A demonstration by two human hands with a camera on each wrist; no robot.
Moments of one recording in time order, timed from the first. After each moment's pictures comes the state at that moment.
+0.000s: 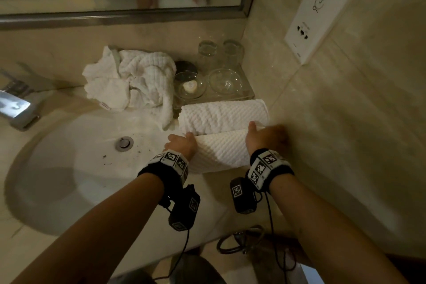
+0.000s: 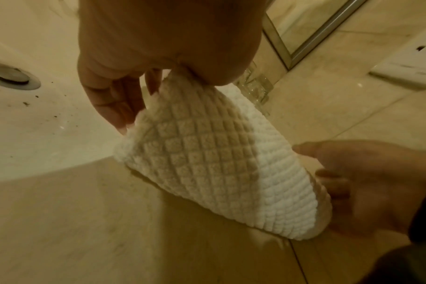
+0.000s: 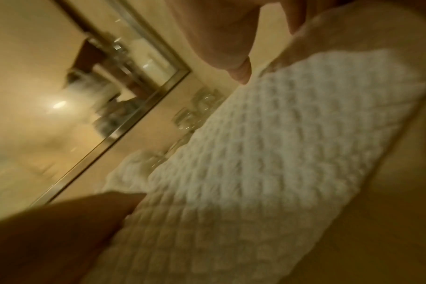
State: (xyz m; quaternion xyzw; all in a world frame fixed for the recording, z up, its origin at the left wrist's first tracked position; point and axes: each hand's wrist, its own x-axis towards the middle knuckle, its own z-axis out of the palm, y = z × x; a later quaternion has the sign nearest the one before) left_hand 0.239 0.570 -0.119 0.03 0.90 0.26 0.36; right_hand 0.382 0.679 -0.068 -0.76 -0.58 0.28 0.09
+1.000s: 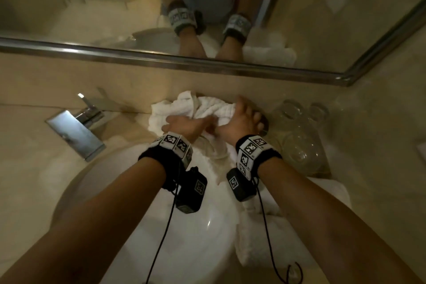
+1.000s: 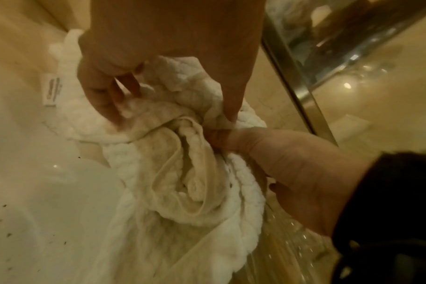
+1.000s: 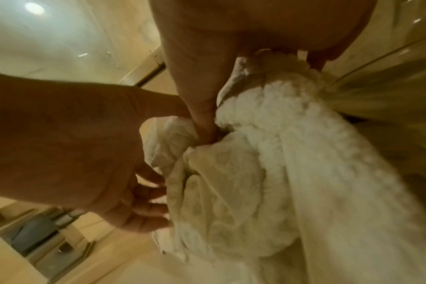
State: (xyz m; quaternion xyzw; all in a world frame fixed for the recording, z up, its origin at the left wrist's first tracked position) left_hand 0.006 0.574 -0.058 0.00 0.90 0.30 0.32; right_hand 0.083 0.682 -0.047 -0.44 -0.87 0.23 -0.03
